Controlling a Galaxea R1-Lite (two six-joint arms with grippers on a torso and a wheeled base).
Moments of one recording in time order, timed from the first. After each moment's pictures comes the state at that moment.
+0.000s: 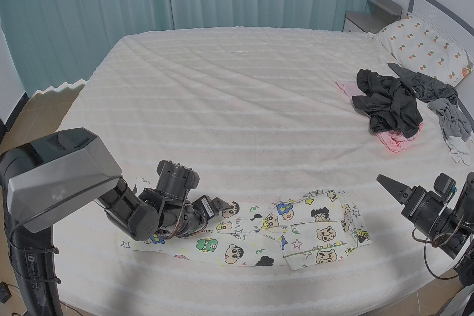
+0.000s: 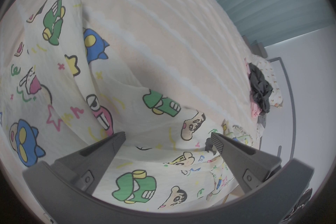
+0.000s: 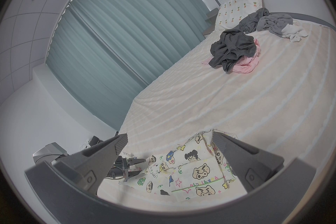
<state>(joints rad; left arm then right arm) -0.48 2.23 -0.93 -0.51 -0.10 -0.93 0.31 1.52 -0.02 -1.34 0.01 0.68</state>
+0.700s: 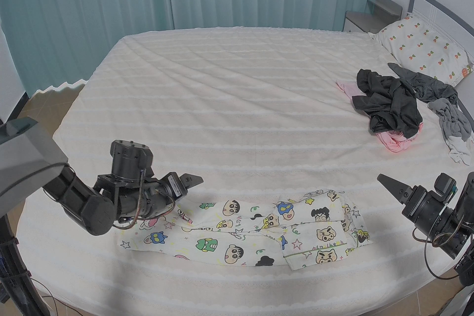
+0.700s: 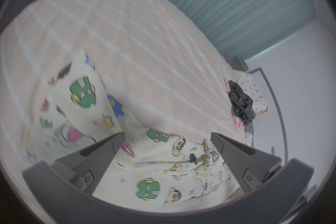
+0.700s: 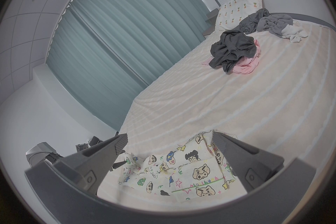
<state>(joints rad) -0.36 2.01 -0.75 -0.68 -0.12 -0.79 0.31 1.51 -0.02 -1.34 0.00 0.68</state>
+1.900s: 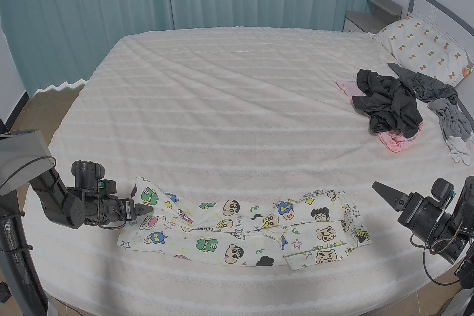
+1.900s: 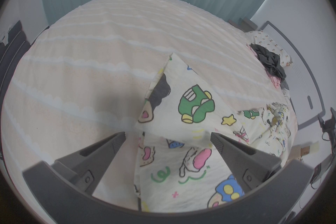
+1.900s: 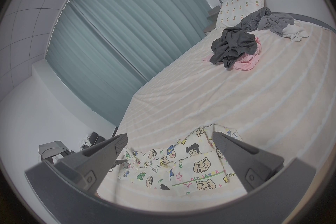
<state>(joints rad) 0.03 2.18 -0.68 -0.69 -0.27 -0.12 0.38 1.49 -0.02 -1.28 -0.04 0.67</state>
